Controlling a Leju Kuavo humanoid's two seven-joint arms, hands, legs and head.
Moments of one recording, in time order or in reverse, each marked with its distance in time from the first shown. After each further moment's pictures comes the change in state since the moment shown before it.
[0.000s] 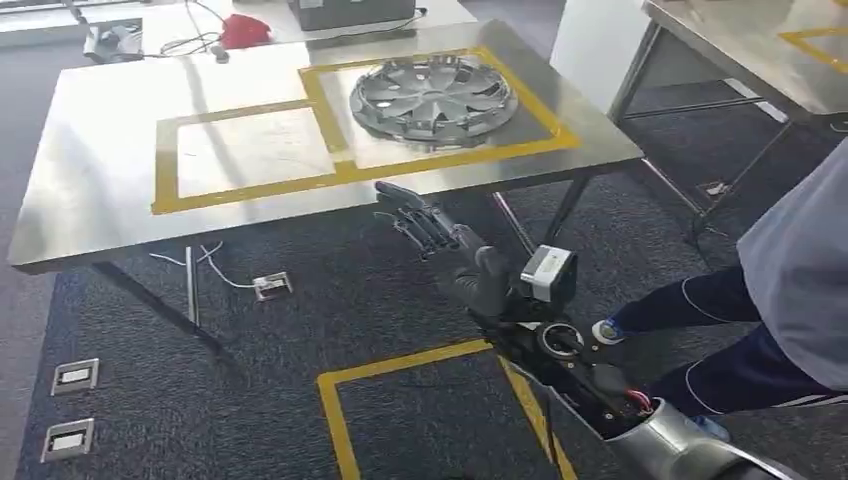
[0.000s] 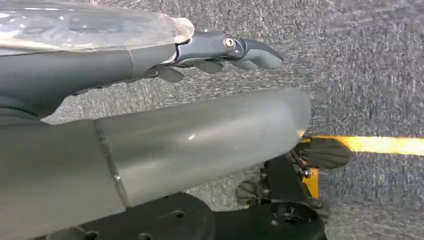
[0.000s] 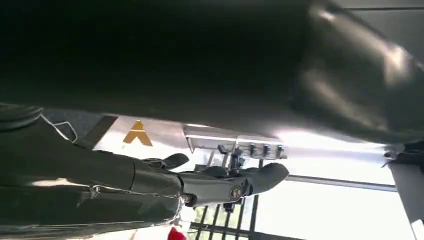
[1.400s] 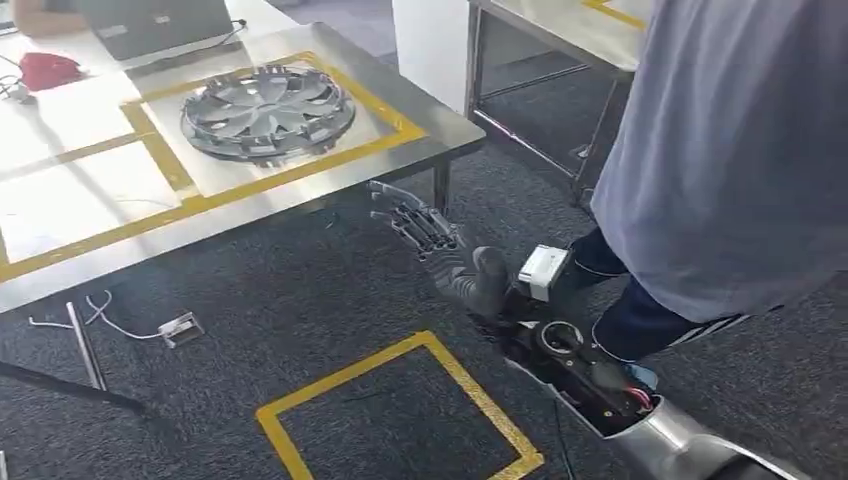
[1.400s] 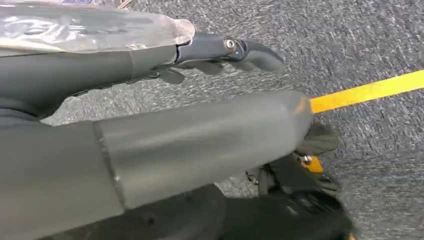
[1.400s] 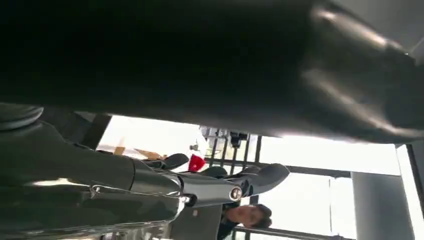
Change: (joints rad) left arm 0.003 -0.003 0.000 -0.001 -0.001 -0.001 0.000; right arm -0.009 0.000 0.009 0.009 0.003 0.008 -0.006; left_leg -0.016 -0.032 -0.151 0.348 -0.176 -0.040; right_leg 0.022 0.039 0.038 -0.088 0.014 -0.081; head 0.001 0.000
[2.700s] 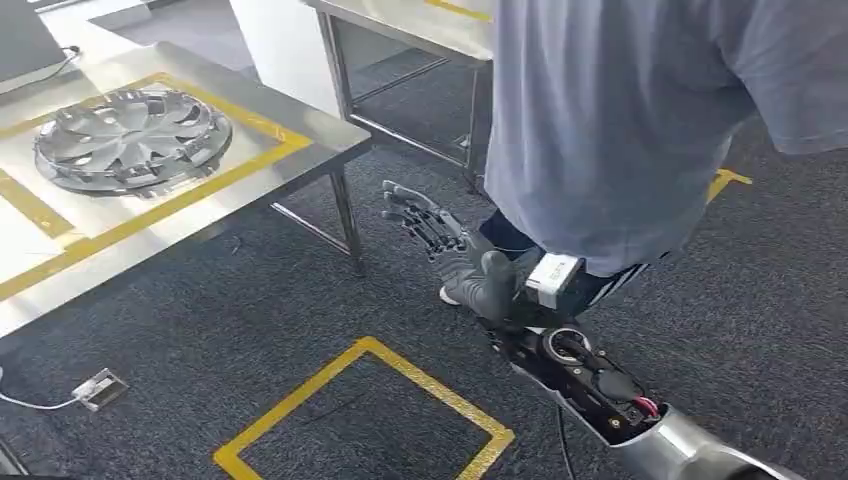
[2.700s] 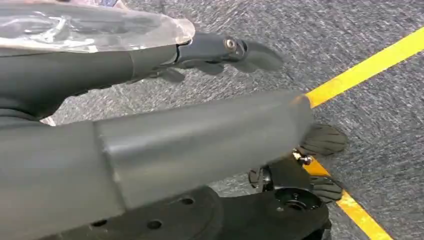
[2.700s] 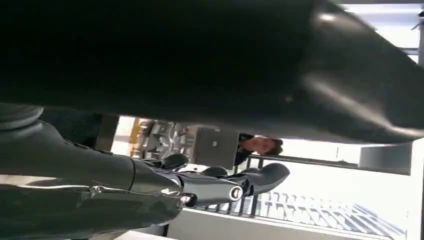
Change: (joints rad) left arm -0.003 0.004 -0.001 0.000 -0.014 -0.003 0.005; right arm 0.031 -0.012 -0.009 -0.053 0.029 -0.047 0.018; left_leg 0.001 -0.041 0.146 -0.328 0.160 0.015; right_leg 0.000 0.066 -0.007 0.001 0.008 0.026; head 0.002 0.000
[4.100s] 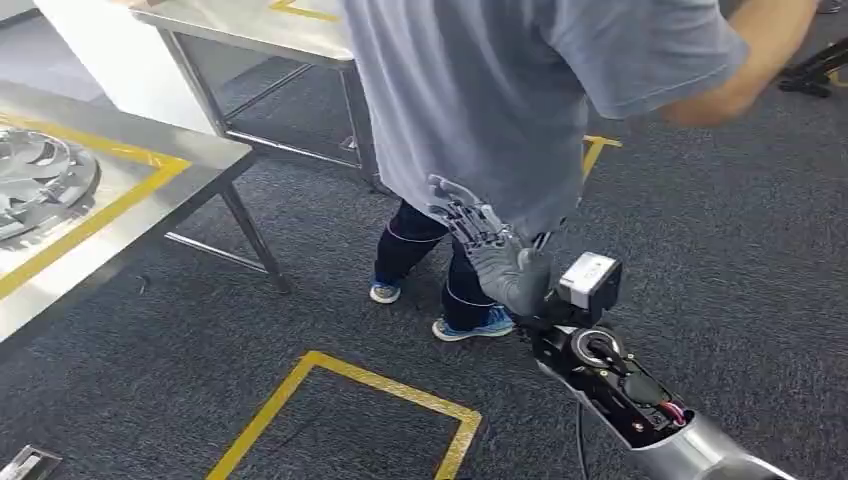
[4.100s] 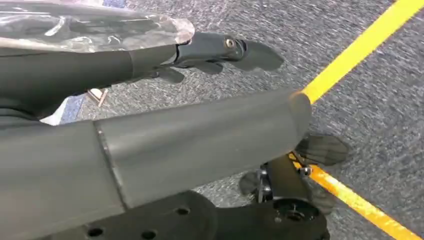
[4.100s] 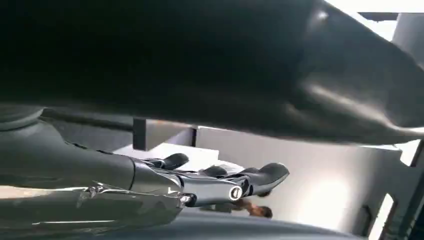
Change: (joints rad) left arm 0.005 0.003 0.000 0.000 0.033 -0.002 0.000; right arm 0.038 -0.048 -0.076 -0.049 0.019 -0.039 -0.003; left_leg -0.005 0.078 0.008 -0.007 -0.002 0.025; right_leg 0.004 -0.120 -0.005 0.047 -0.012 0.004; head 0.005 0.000
